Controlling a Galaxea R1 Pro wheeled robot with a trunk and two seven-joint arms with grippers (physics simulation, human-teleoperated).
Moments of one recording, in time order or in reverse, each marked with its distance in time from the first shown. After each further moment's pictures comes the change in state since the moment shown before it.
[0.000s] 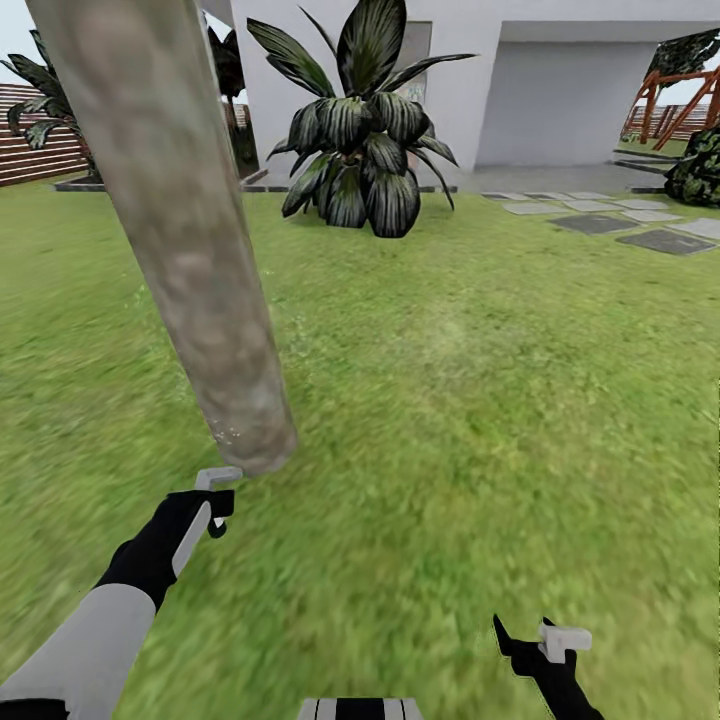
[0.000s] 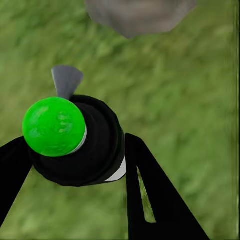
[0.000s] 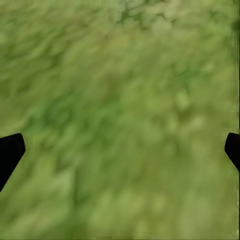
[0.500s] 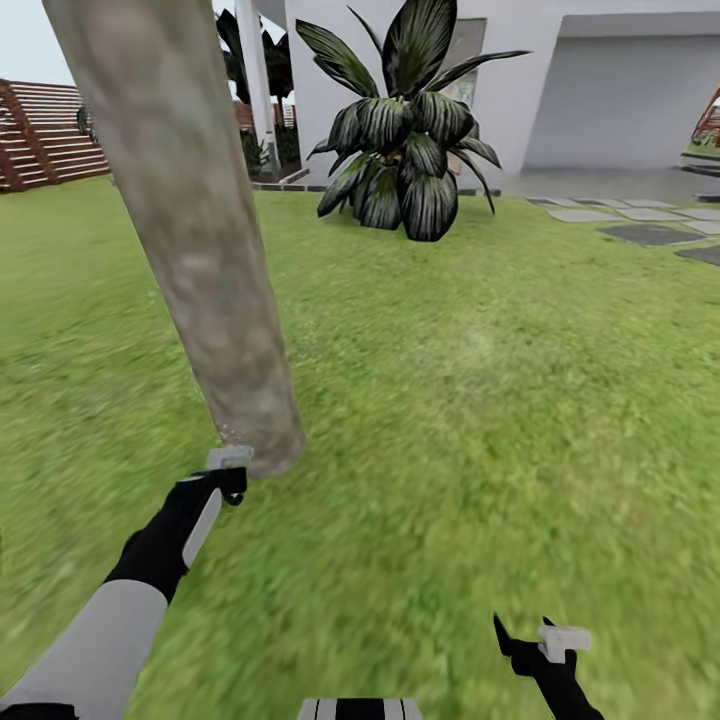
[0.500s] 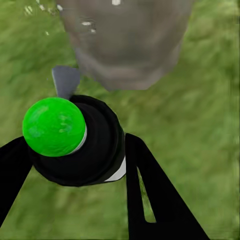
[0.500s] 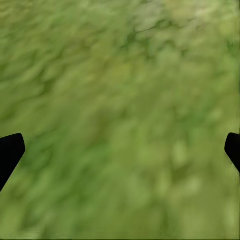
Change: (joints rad) left arm -0.002 -0.040 -0.006 -0.104 0.004 -0.059 -0.002; right arm 0.000 0.000 0.000 0.000 0.000 0.000 -0.001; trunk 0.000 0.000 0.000
